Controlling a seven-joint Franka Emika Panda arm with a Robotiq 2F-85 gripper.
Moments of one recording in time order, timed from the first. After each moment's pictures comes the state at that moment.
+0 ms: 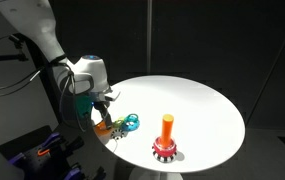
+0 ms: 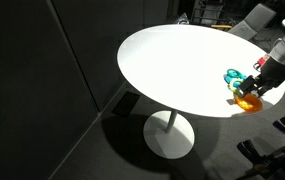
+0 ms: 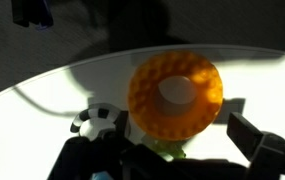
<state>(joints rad) 0.00 0.17 0.03 -2.72 0.14 2.93 0.13</state>
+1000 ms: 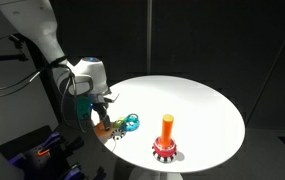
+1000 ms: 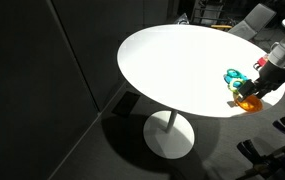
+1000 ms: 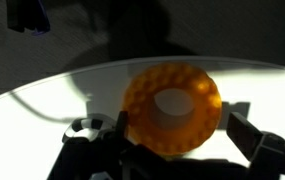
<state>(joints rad) 0.00 0.20 0.04 -2.72 0.15 2.93 0.11</state>
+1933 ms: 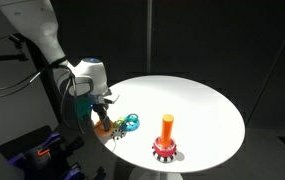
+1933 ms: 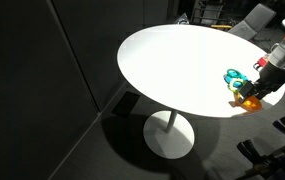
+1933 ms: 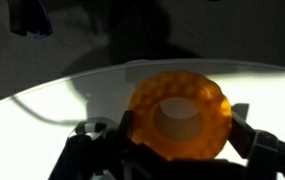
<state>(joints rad) 0.00 0.20 0.04 -2.72 0.15 2.93 0.11</state>
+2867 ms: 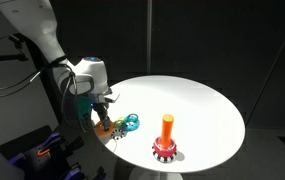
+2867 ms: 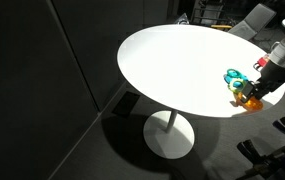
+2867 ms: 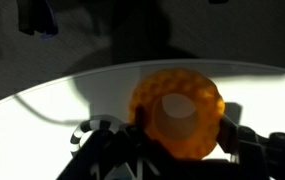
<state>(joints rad) 0.00 0.19 0.02 -2.72 0.12 2.89 0.11</state>
